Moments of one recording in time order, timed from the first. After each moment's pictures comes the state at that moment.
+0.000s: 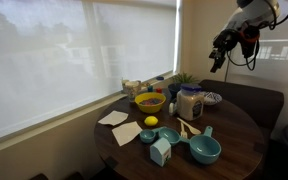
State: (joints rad) arm -0.19 -0.15 -0.17 -1.94 0.82 1.52 -0.45
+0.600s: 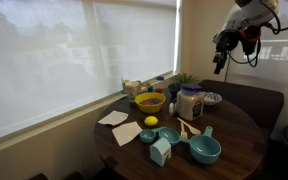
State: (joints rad) arm -0.17 -0.15 -0.16 -1.90 0.67 1.50 -0.46
